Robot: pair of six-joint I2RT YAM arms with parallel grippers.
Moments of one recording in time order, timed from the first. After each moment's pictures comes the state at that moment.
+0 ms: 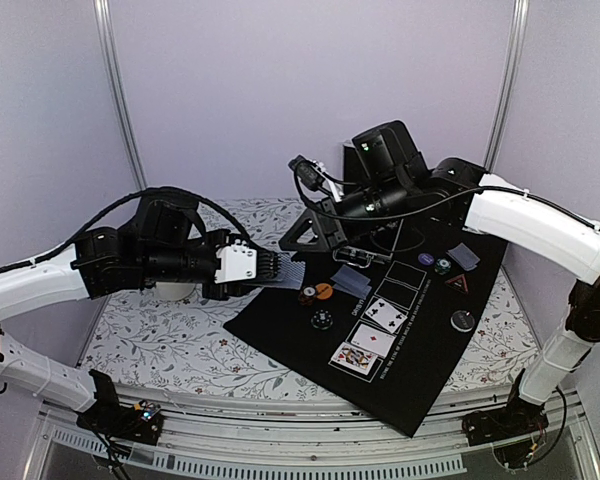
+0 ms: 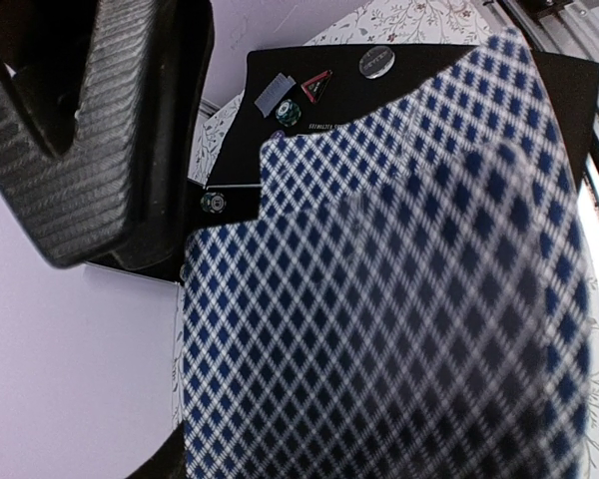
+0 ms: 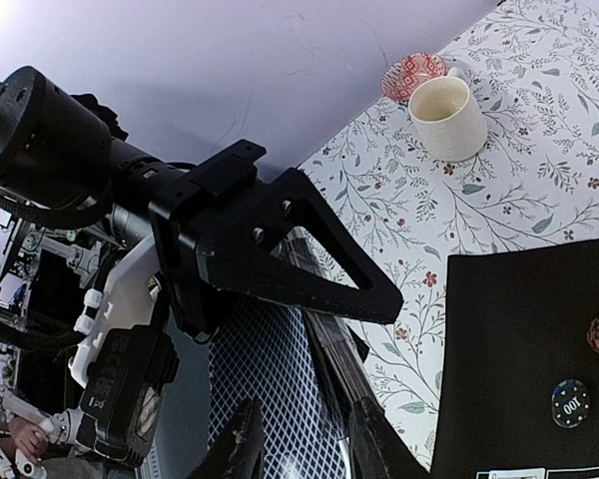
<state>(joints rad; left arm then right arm) -0.97 1.18 1.05 -0.38 0.06 0.90 0.94 1.66 1.68 -0.58 -0.57 0.40</state>
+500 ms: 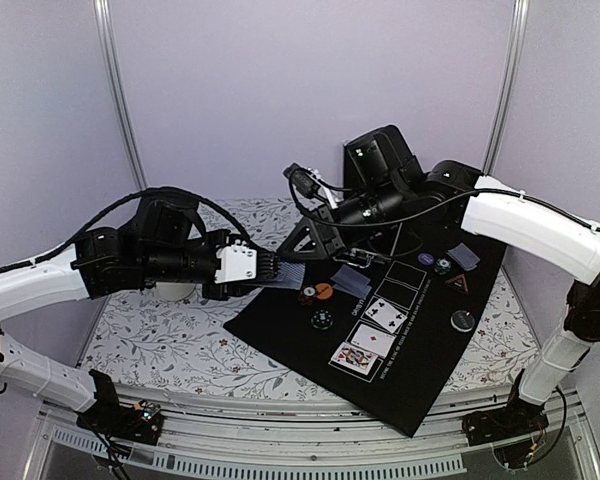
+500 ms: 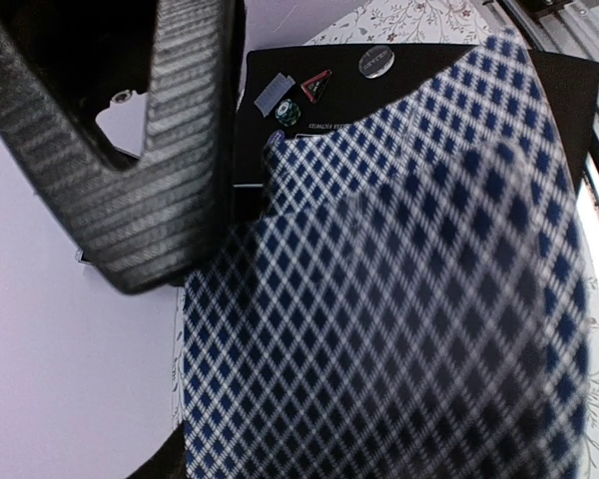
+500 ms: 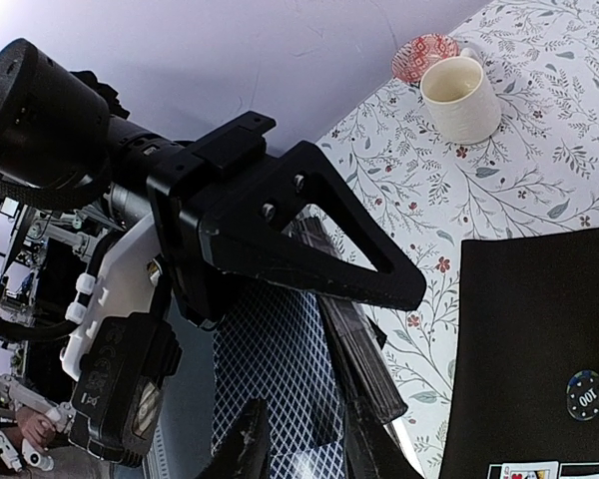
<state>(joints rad) -0.97 1.18 1.05 -0.38 0.06 0.91 0.96 1.67 1.68 -0.59 -0.59 0.40</state>
